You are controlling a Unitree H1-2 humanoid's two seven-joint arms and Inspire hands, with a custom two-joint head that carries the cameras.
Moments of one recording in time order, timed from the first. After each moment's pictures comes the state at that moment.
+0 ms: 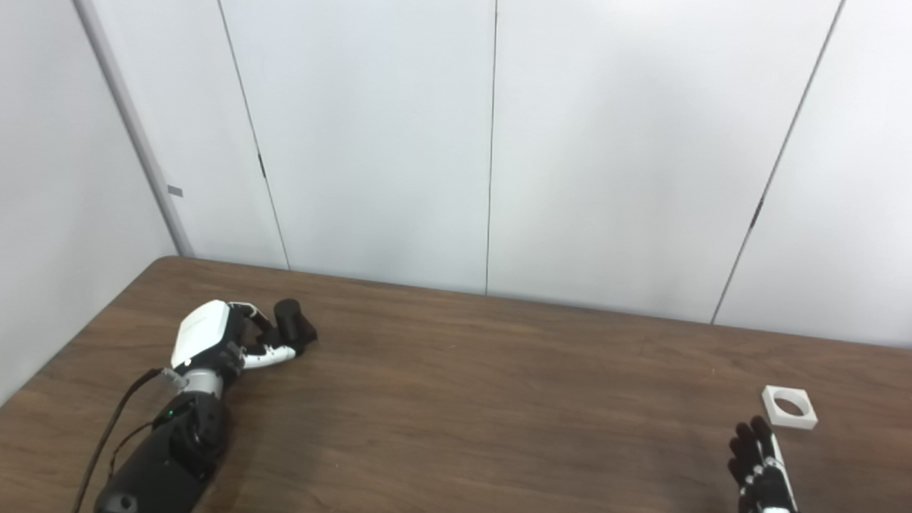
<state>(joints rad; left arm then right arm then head) -0.39 0.45 -0.09 0.41 0.58 0.24 0.24 0.13 -0.11 -0.11 -0.13 0.12 -0.16 0.10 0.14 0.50</state>
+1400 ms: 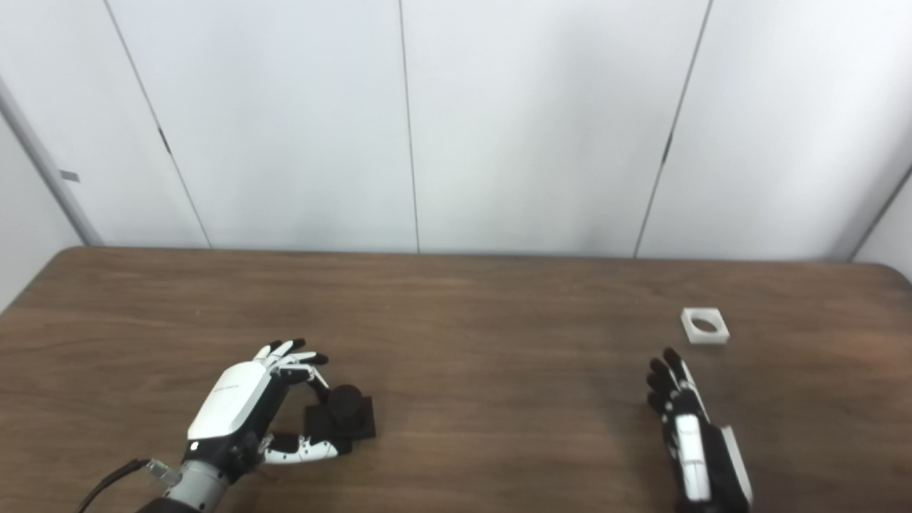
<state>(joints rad) -0.02 0.33 -0.23 -0.23 0.75 0.10 -0.05 0.13 -0.09 -0.10 -0.17 0.07 -0.02 0.04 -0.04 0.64</state>
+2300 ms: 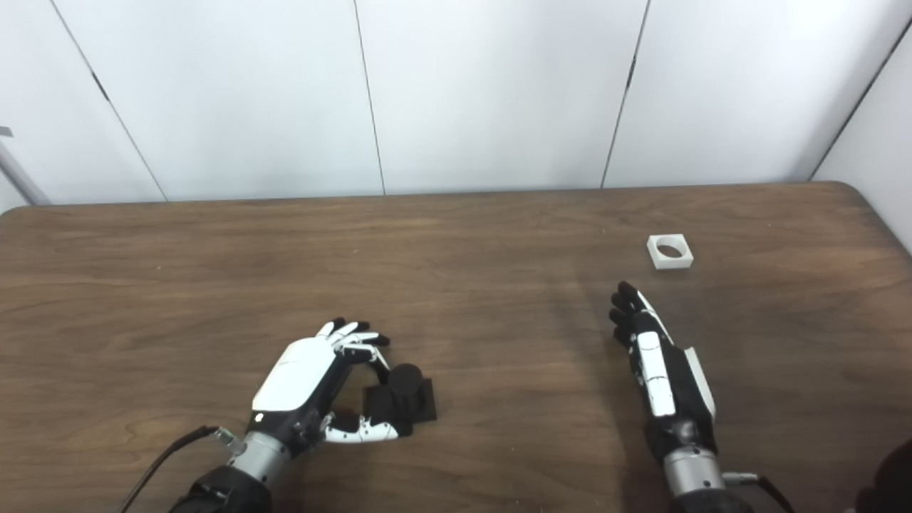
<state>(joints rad) -0.02 0.21 -0.40 -0.22 0.86 0.10 -0.13 0.14 -0.09 -0.10 -0.31 0.04 0.15 0.03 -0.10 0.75</state>
